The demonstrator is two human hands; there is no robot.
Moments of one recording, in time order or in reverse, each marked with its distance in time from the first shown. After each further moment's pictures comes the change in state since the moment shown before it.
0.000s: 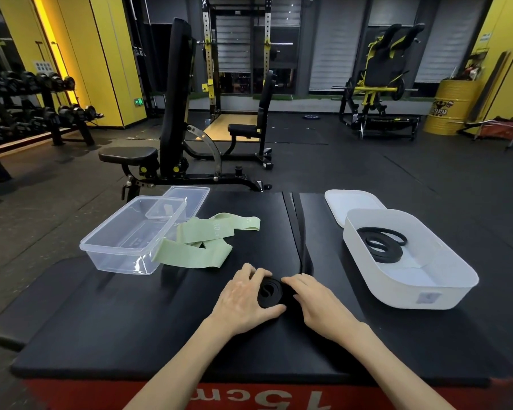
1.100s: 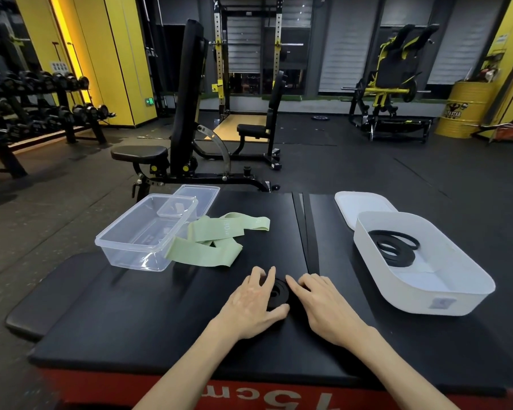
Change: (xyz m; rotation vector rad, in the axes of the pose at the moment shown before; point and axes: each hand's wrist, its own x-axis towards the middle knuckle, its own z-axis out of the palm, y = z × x) left_hand -0.006 -0.006 0.001 0.053 -0.110 0.026; right_hand 0.003 -0.004 0.006 -0.264 0.010 -0.066
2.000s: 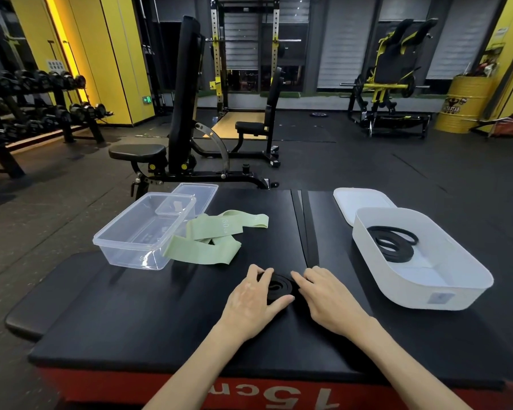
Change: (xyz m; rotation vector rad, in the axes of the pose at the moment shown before) left_hand -0.004 0.008 0.006 -0.041 0.159 -0.096; right_hand 0.005 0.010 -0.002 -0.051 0.080 -0.019
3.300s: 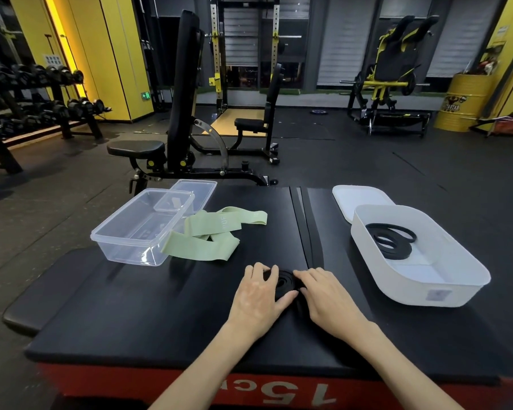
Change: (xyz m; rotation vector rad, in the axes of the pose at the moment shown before) left_hand 0.004 0.008 0.020 0.157 0.171 0.081; right_hand -0.011 -0.007 0.001 0.089 0.026 0.075
